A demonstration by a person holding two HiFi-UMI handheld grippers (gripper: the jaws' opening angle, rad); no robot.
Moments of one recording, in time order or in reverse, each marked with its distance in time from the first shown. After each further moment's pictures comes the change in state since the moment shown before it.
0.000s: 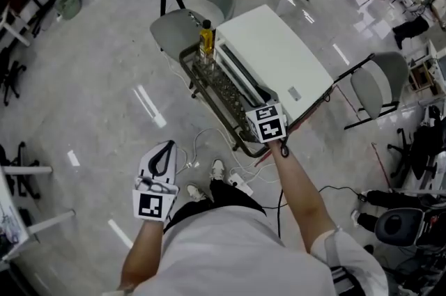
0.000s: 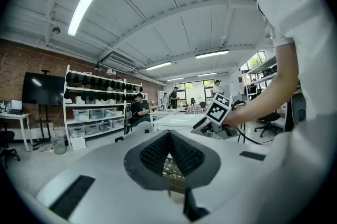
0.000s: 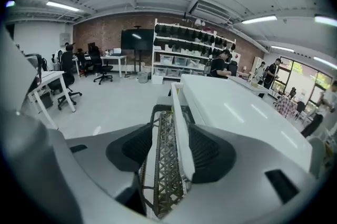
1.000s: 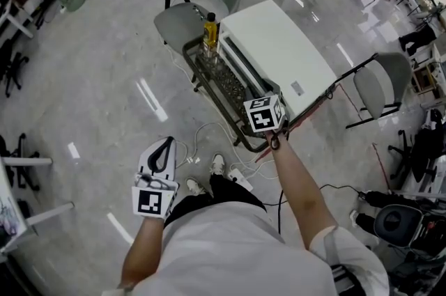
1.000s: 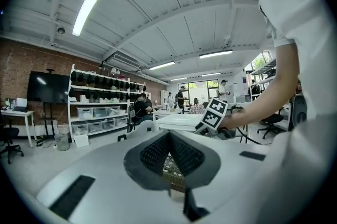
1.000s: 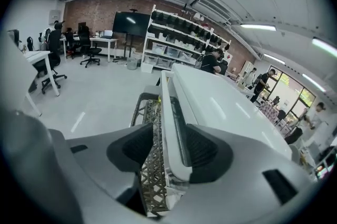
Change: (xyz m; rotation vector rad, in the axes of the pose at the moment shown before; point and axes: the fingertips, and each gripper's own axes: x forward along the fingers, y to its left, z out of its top) left arm -0.014 -0.001 -0.007 -0.021 0.003 0.037; right arm 0.013 -0.017 -0.019 -0.082 0.125 -0.159
